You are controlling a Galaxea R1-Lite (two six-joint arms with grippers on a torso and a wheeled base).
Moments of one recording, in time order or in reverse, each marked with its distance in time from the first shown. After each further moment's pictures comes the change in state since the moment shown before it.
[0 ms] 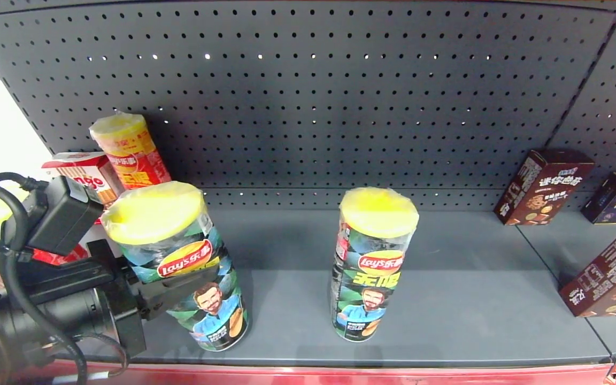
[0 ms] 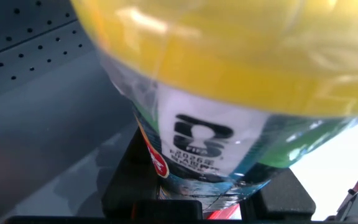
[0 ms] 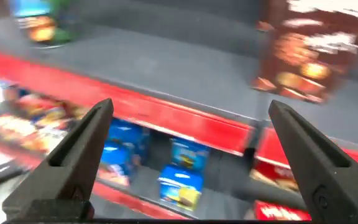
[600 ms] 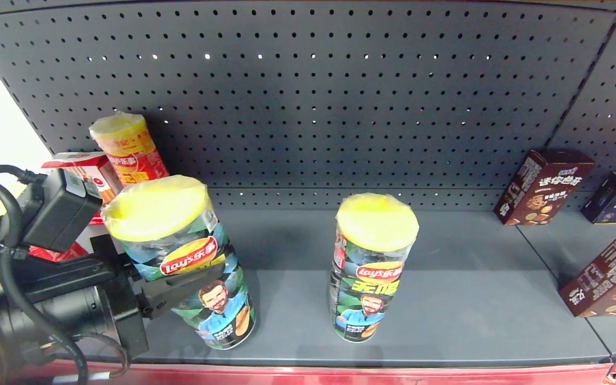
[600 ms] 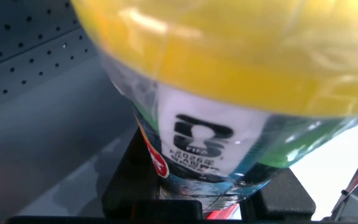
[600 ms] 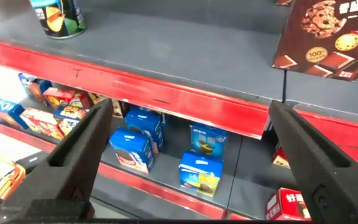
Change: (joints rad) left arm -0.036 -0.001 -0.023 0.000 0.000 -0.001; right arm 0.011 -0.002 0.002 0.062 0.001 0.088
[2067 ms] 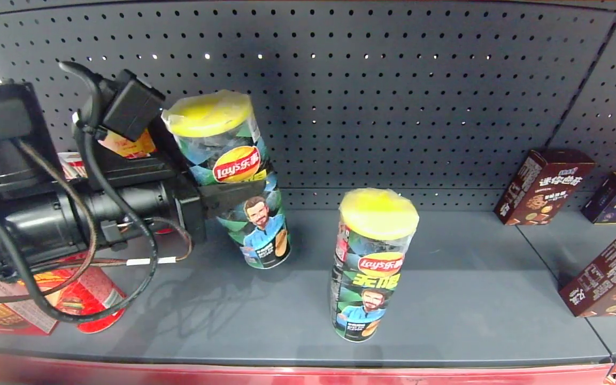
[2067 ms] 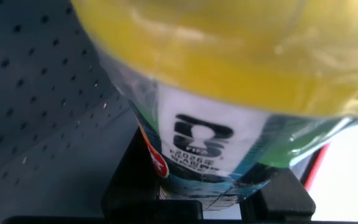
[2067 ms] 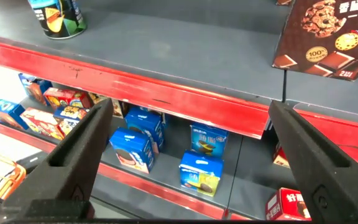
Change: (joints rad) left arm 0.011 0.247 -0.354 0.012 -0.082 -0.001; right arm 0.000 0.002 0.000 0.000 0.001 0.000
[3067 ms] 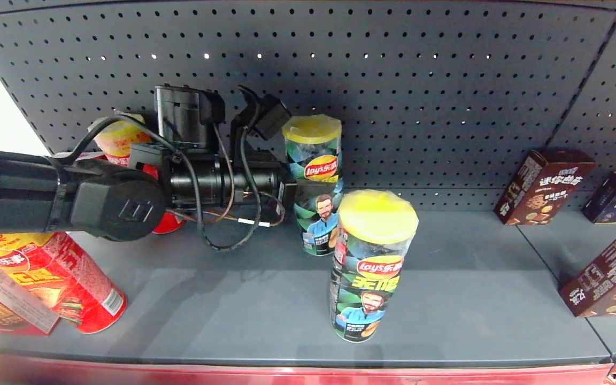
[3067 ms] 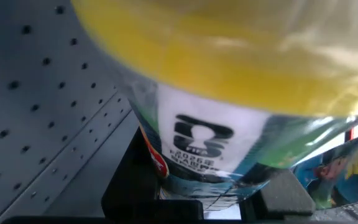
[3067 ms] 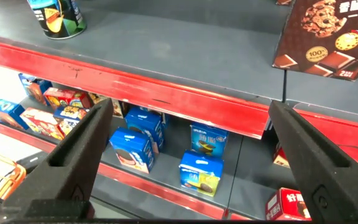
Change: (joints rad) left arm -0.044 0.421 -0.459 0.187 -0.150 0.081; right arm 0.000 0.000 0.000 0.000 0.000 0.000
